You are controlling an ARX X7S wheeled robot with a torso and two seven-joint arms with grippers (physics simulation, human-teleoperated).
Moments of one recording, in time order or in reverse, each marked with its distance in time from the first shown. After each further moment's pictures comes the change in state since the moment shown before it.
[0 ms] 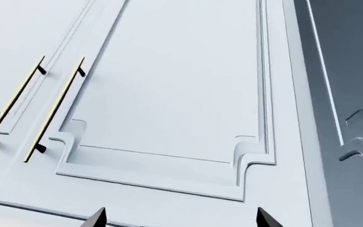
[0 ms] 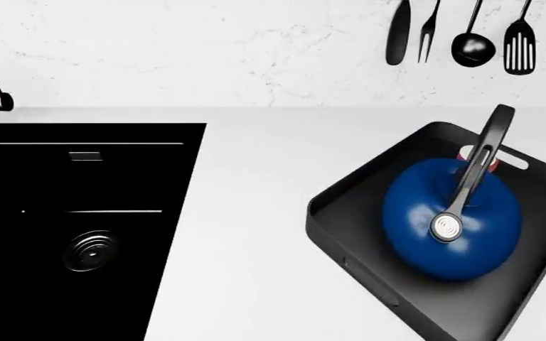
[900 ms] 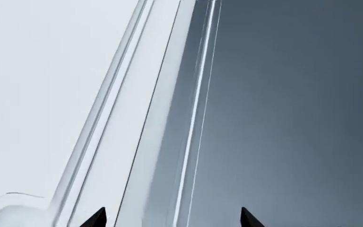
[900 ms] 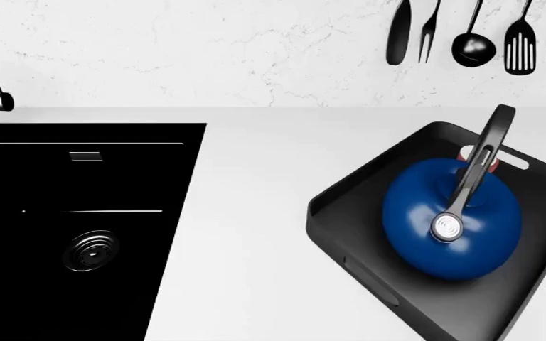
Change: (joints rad) left arm -0.708 0.624 0.585 -0.848 0.481 0.244 0.282; right arm -0.135 0.037 0.124 -0.038 -0.006 -0.020 -0.058
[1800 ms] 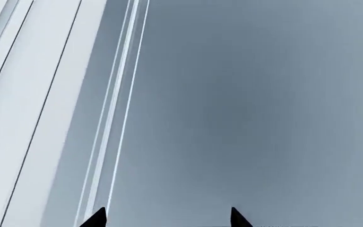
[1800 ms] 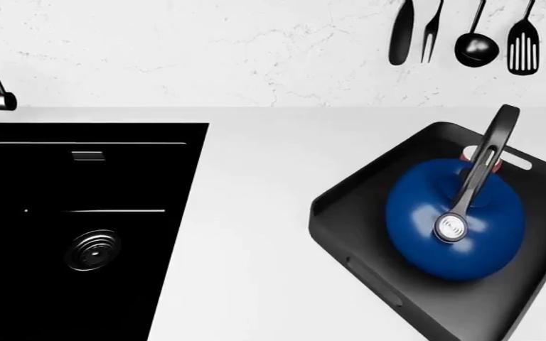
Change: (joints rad) left arm -0.159 0.164 0.169 -0.260 -0.003 0.079 0.052; right arm -0.093 -0.002 0.156 -0.005 0.058 0.034 -0.028
